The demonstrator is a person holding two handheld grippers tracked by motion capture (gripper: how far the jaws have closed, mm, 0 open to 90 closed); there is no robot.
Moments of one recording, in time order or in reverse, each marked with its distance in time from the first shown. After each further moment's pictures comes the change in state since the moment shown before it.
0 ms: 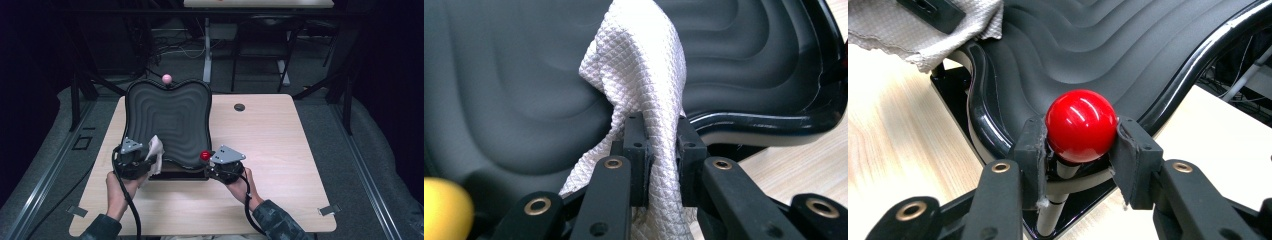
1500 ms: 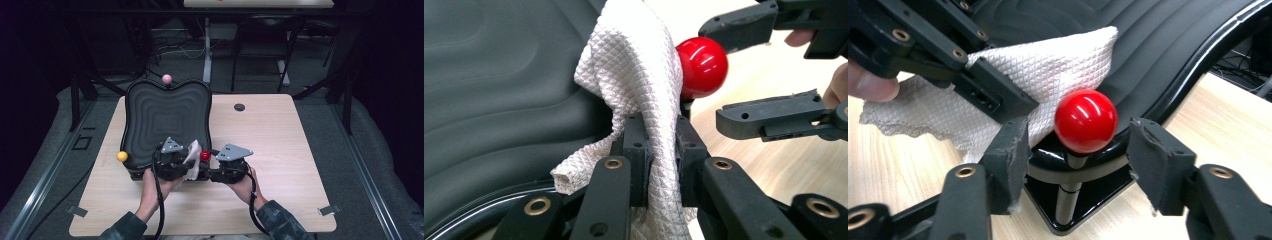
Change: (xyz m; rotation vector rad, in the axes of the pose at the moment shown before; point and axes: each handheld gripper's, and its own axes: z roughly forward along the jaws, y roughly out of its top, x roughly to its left) left arm -0.080 0.025 0.033 0.038 -0.239 0.096; right arm -0.009 0.003 -0.014 0.010 0.092 0.059
